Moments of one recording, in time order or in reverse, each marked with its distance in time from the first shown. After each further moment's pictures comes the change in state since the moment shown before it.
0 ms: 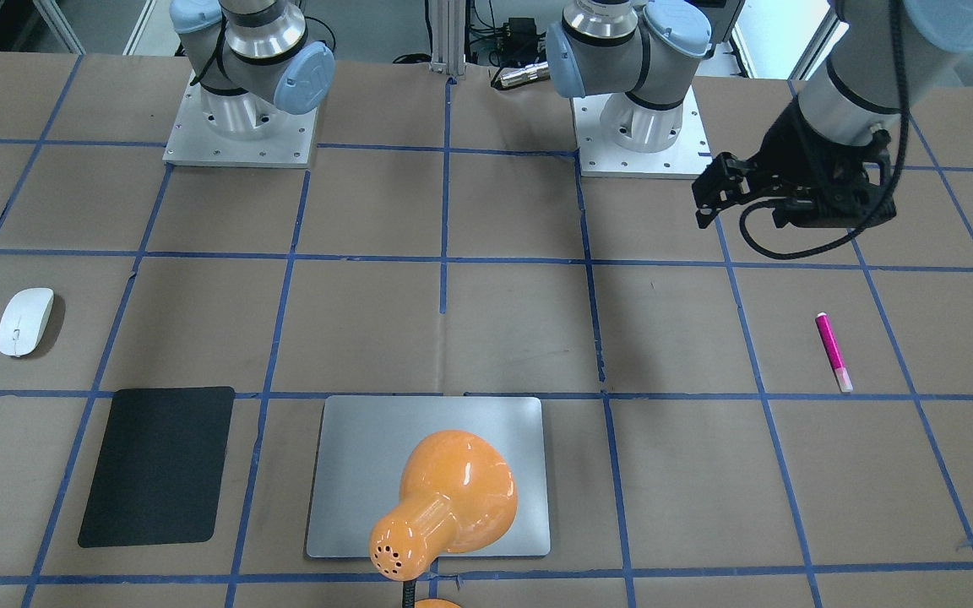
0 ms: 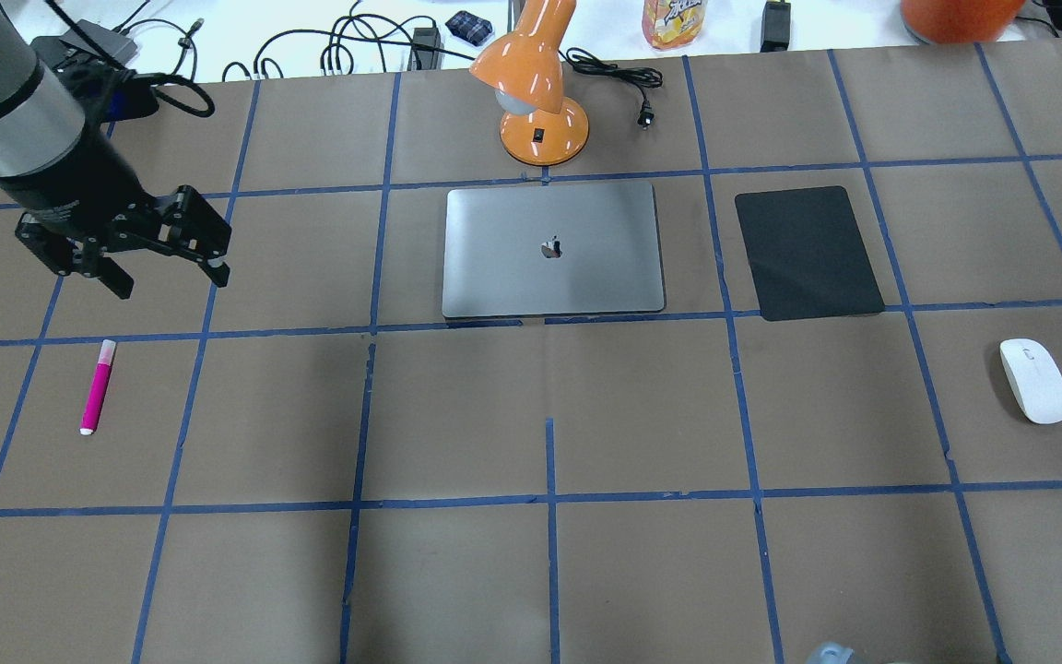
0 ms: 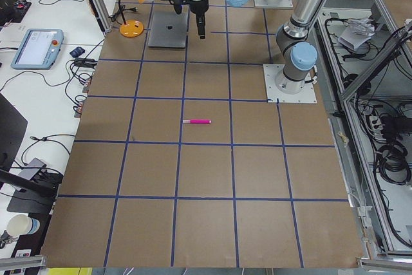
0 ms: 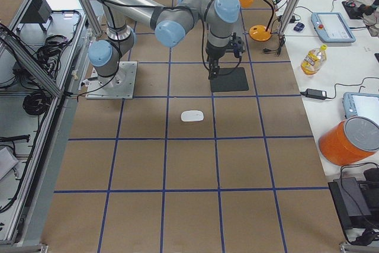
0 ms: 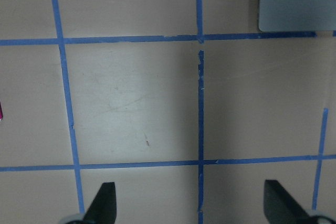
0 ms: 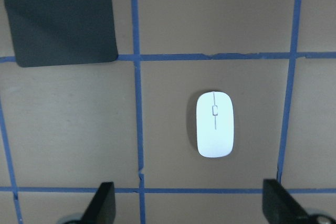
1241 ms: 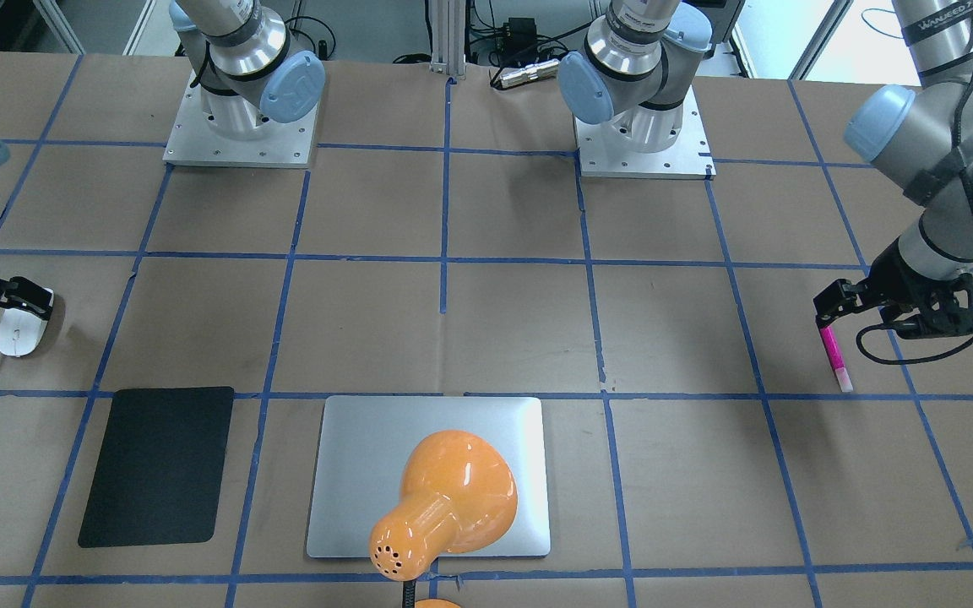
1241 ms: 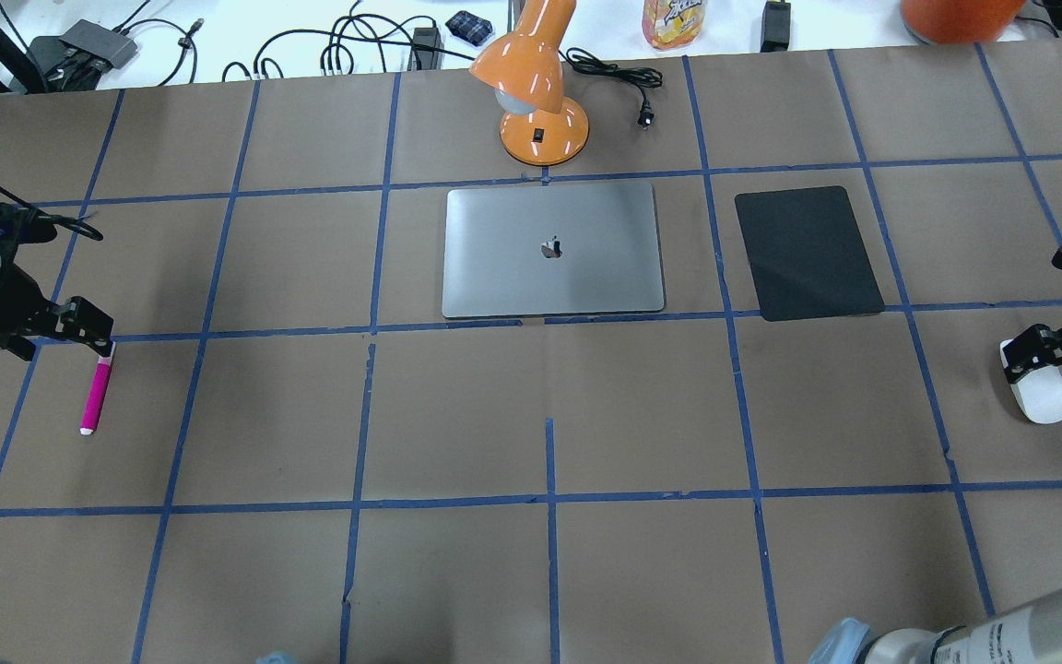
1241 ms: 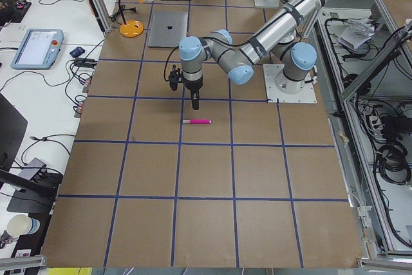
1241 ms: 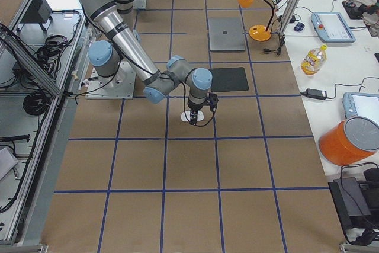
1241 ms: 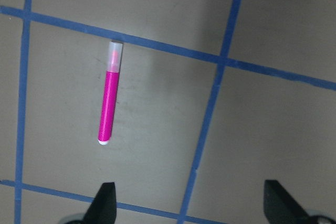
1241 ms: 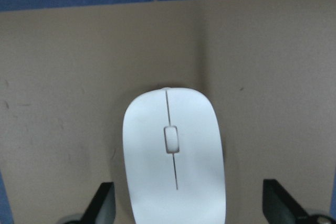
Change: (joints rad) left arm 0.339 -0.226 -0.305 0.692 0.118 0.431; right arm -0.110 0.191 0.428 -0.647 -0.058 -0.070
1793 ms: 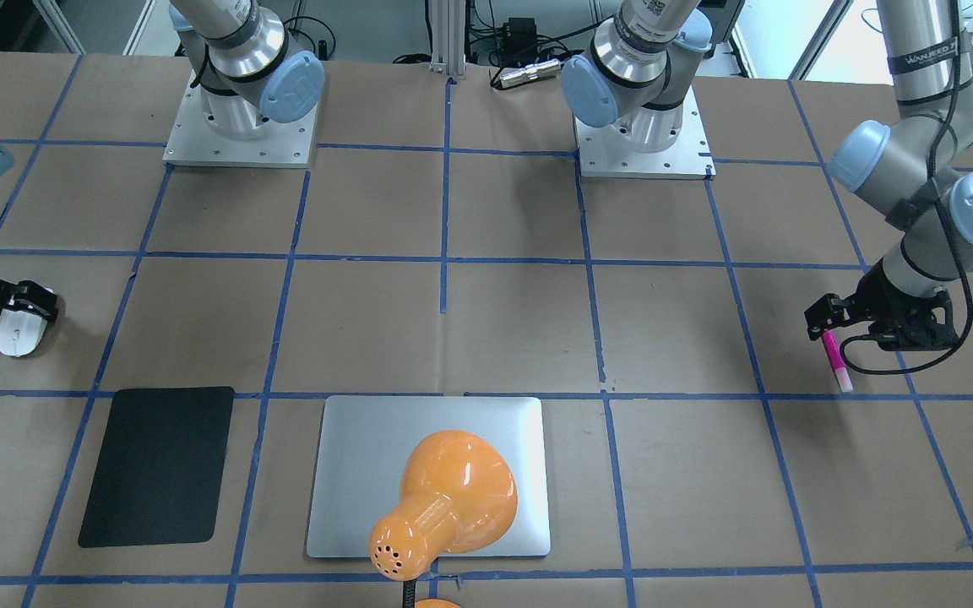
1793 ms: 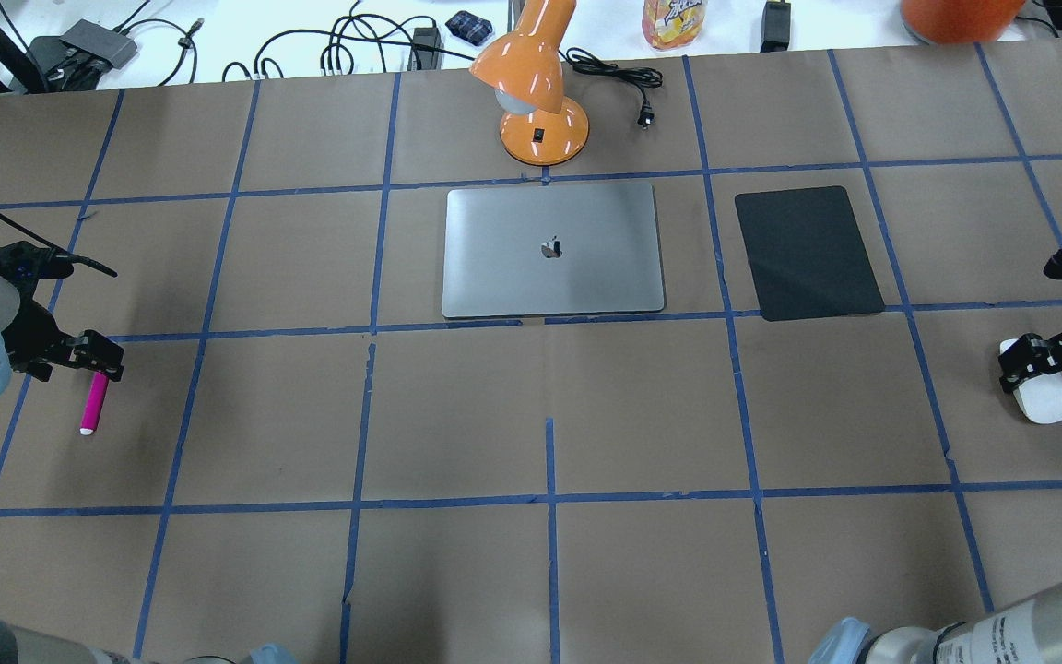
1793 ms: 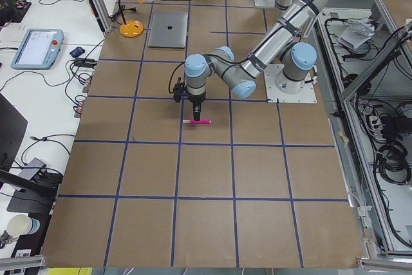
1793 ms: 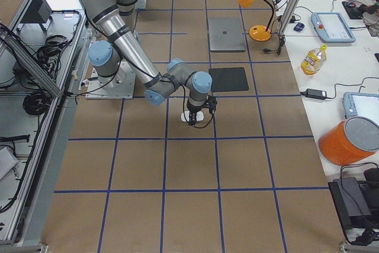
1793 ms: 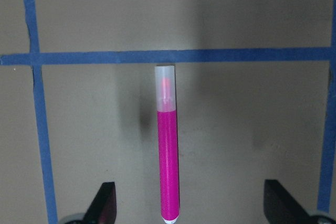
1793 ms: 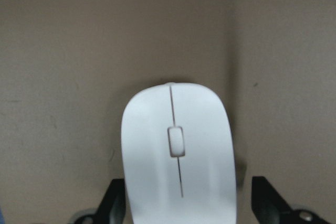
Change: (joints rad) left arm 0.048 -0.086 -0.048 0.130 -0.044 0.076; right arm -0.002 0.018 0.006 0.001 -0.001 -0.002
